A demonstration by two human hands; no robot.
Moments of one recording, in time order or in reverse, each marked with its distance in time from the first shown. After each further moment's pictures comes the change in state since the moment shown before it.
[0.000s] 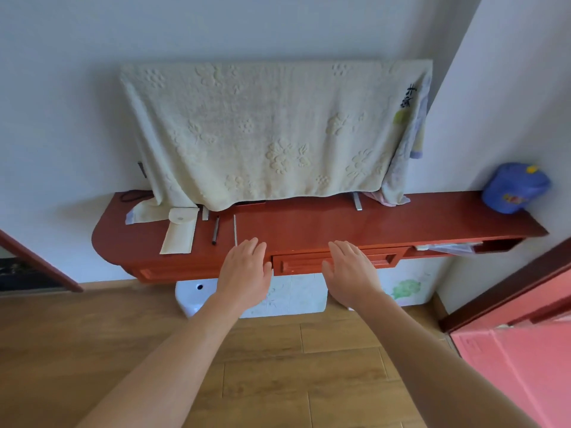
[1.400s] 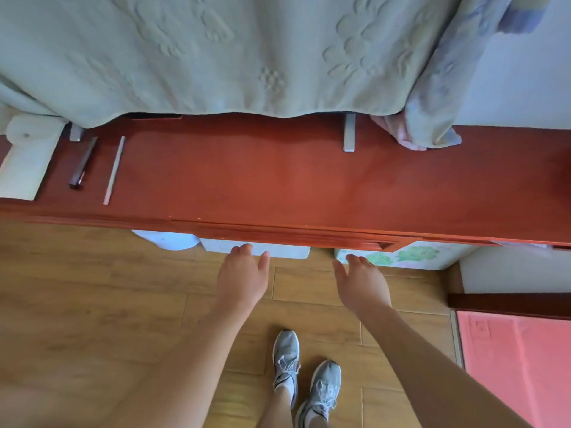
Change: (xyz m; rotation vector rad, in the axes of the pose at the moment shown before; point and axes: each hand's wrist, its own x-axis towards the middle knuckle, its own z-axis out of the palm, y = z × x) left_hand 0.150 0.124 0.317 -0.173 -0.181 -0.647; right_hand 0.122 0.312 0.221 0.107 -0.412 0.233
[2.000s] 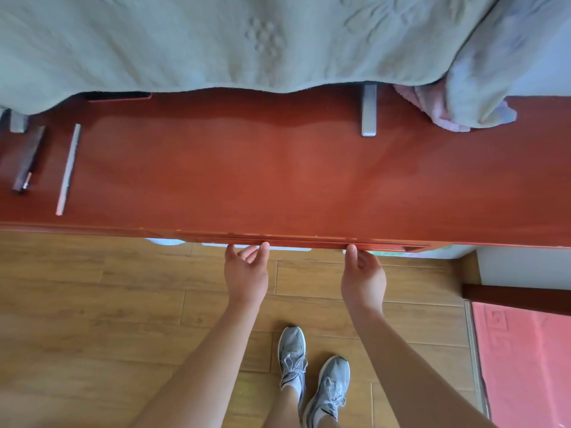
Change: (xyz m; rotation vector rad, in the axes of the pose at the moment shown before) left_hand 0.047 0.003 0.050 -0.800 0.042 -0.395; right_hand 0.046 -0.020 0.056 0.745 0.271 0.388
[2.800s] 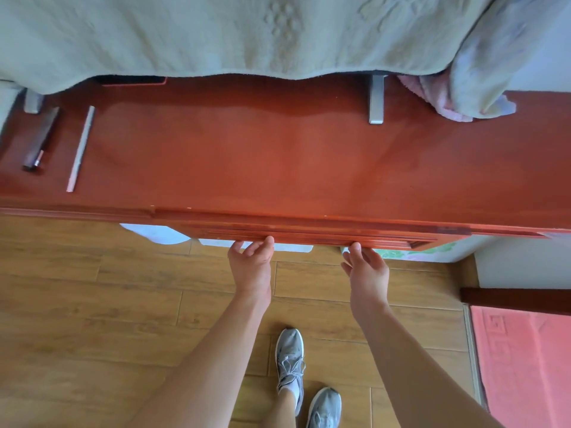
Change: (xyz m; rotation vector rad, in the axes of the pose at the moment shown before) left_hand 0.000 -0.018 0.007 -0.821 -0.060 -0.199; right_hand -0.014 0.002 0.004 0.577 -0.082 0.200
